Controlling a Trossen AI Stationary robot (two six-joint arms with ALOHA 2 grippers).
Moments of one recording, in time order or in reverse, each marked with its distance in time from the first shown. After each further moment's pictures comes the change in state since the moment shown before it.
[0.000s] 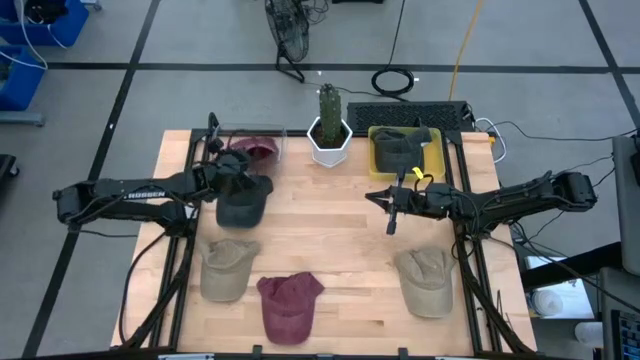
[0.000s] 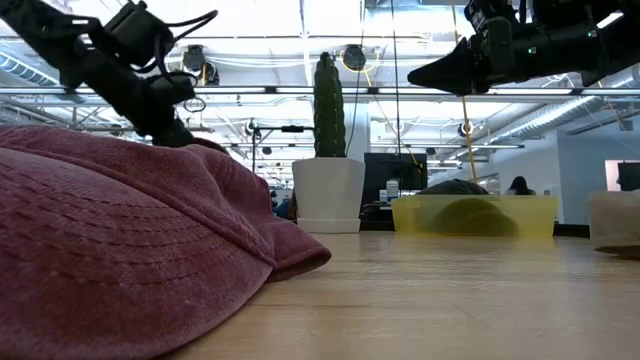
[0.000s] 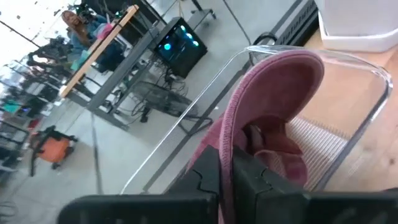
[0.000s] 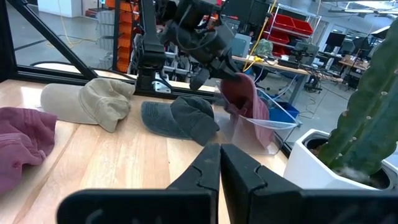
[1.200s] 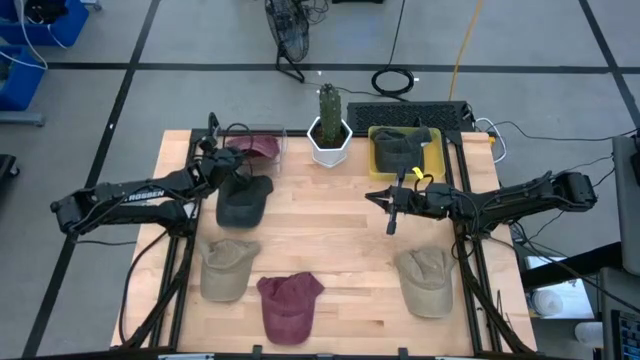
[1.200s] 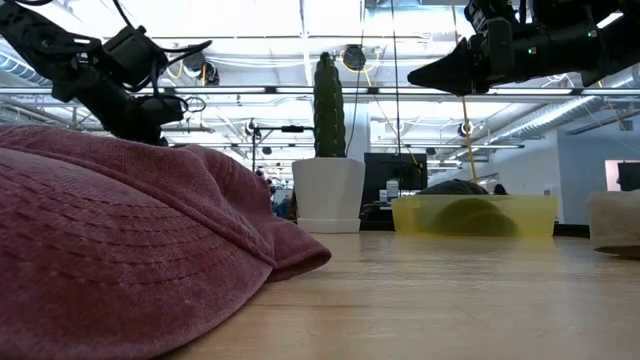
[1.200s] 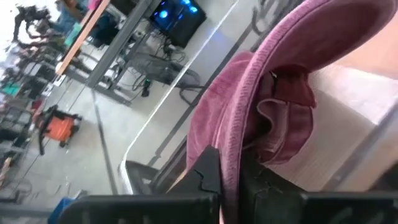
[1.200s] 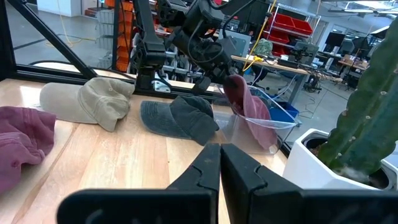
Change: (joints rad) left arm 0.148 -0.019 -0.048 -0.064 0.088 0.059; right arm 0.000 0.000 0.000 -0.001 0.002 0.000
